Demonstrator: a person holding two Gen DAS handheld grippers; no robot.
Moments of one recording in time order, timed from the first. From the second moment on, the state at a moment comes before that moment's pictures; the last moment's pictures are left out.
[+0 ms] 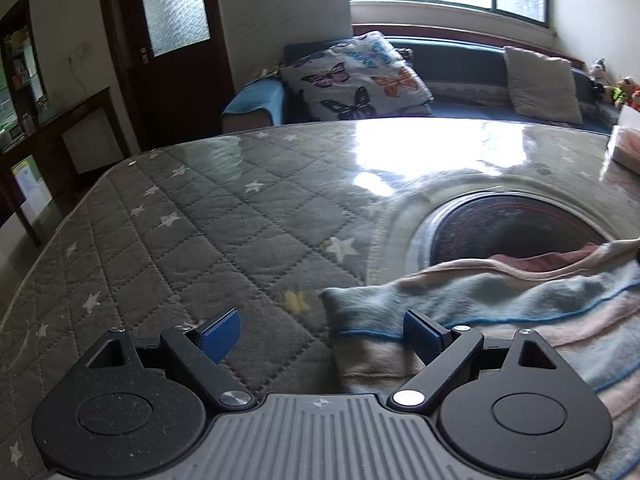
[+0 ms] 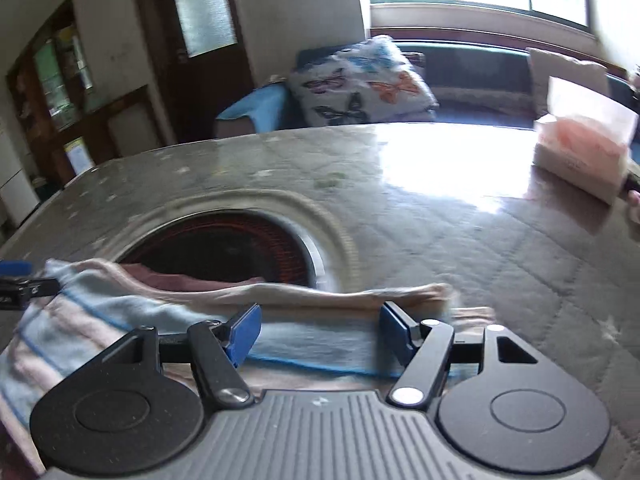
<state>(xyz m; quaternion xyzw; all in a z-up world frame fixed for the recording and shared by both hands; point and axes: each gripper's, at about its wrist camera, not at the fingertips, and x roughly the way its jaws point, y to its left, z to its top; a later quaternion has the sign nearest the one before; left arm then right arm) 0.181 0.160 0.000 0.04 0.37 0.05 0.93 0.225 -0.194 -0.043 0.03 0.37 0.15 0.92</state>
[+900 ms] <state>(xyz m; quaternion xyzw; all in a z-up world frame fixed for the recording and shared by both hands) 0.097 0.150 0.009 0.03 0.36 0.07 0.93 0.093 -0.231 -0.035 -0.03 0.39 0.20 0.90</state>
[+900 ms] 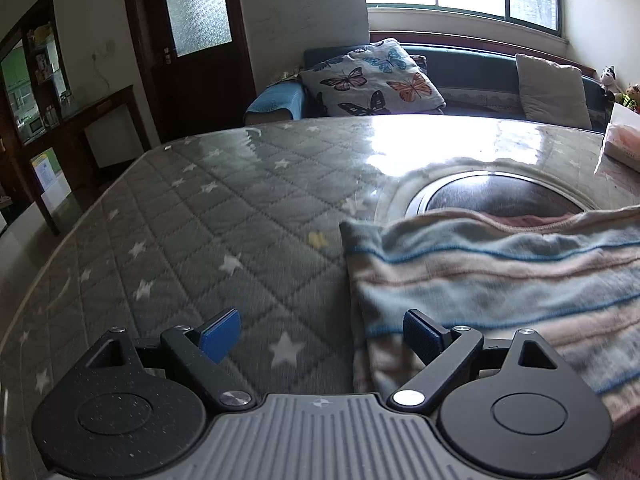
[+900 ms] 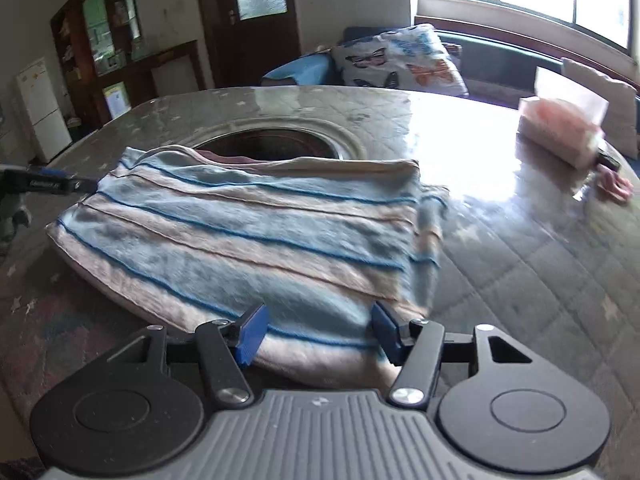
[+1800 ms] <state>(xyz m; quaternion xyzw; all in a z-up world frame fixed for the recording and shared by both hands) 0.089 0.198 0.031 -0.04 0.36 0.08 0.93 0.089 -0.067 0.000 -0.20 0.33 0.37 0.85</state>
